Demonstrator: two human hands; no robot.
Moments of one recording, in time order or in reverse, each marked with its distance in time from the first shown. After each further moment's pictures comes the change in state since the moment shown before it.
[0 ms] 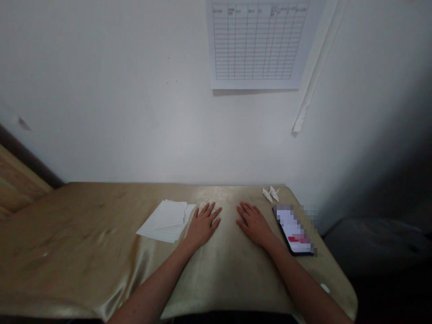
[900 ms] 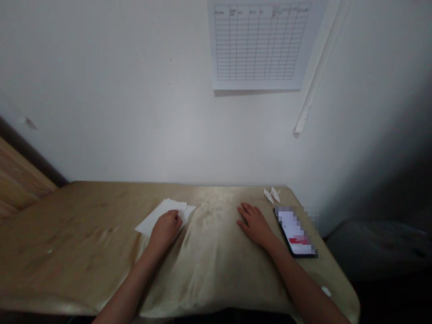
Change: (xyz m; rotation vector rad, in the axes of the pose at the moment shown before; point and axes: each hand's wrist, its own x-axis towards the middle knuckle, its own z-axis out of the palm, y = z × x) left_hand -0.036 -0.085 -0.052 0.128 0.048 -0.380; right_hand 0.001 -0.001 -0.003 0.037 -0.019 0.033
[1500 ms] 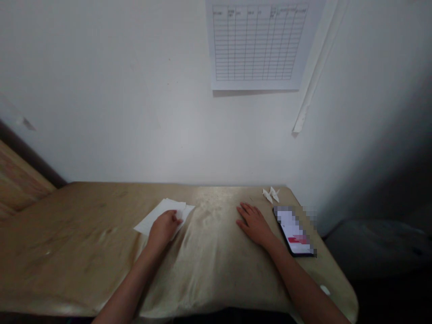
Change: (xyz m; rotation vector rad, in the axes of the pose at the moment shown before) left_hand 0.001 -0.004 0.000 -0.148 0.026 -0.141; right_hand 0.000 0.002 0.001 0.012 0.000 -0.010
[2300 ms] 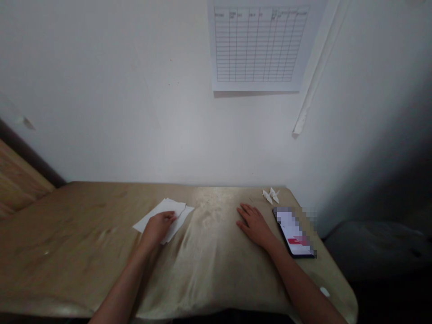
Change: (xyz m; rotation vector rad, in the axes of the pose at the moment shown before) left_hand 0.019 -0.025 -0.007 -0.187 -0.059 -0.040; right_hand 0.000 0.002 -0.001 0.031 0.004 -0.002
